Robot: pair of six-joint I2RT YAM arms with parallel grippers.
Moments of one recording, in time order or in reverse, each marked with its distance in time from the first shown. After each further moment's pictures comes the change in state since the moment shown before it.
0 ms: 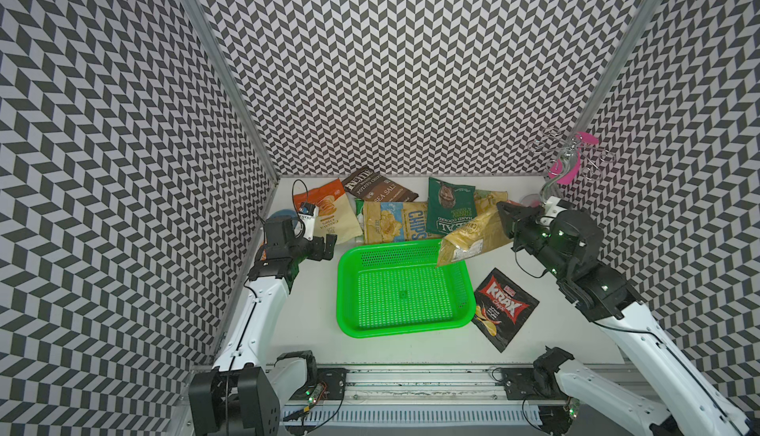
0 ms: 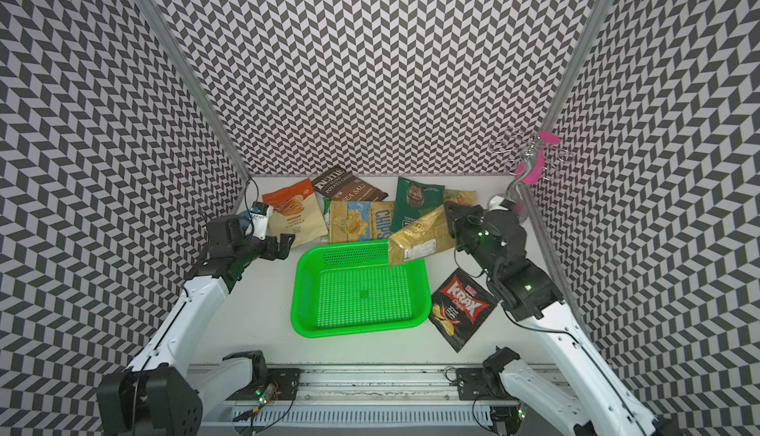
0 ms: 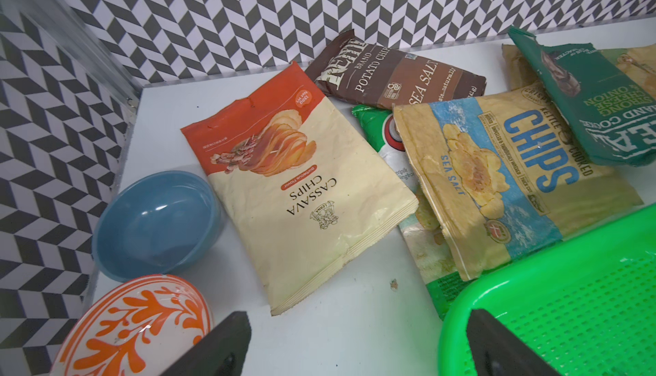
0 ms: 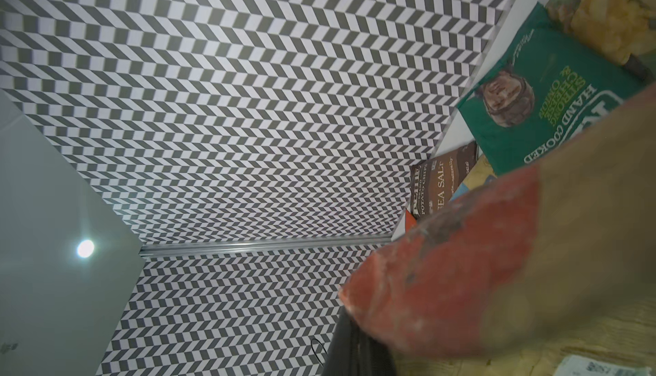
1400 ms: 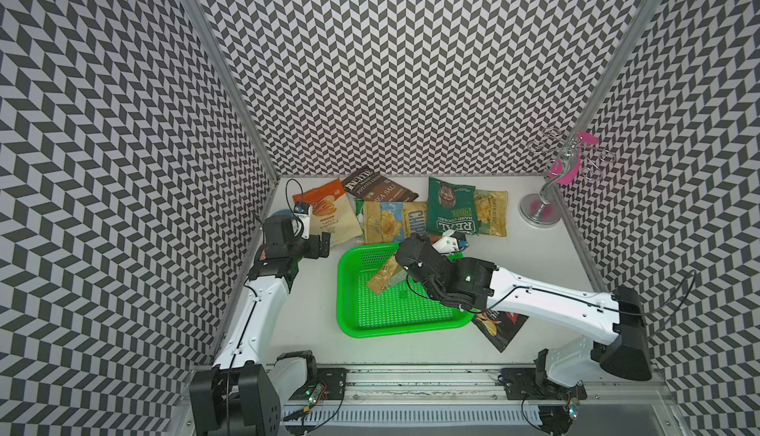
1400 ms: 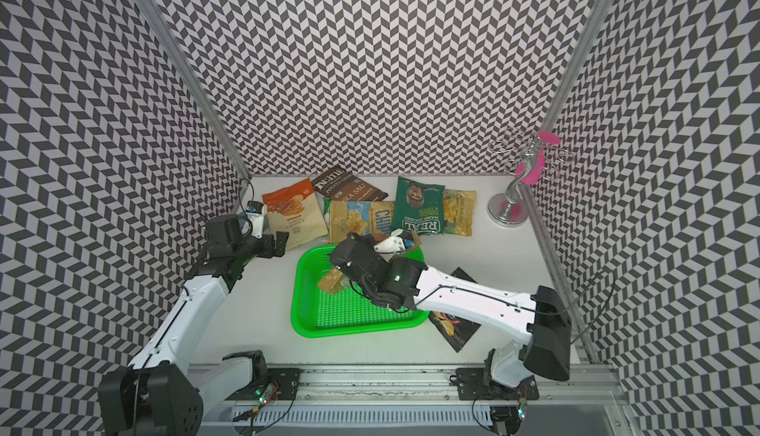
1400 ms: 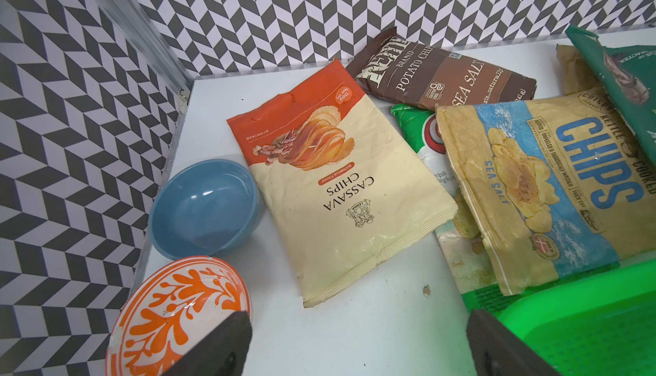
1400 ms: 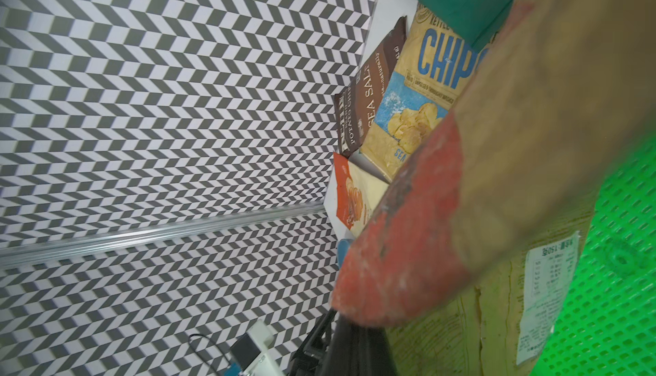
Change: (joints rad) left arm 0.009 0.007 -0.006 0.022 -0.090 -0.017; right arm 0.631 0.626 0.335 -0.142 0.595 0.419
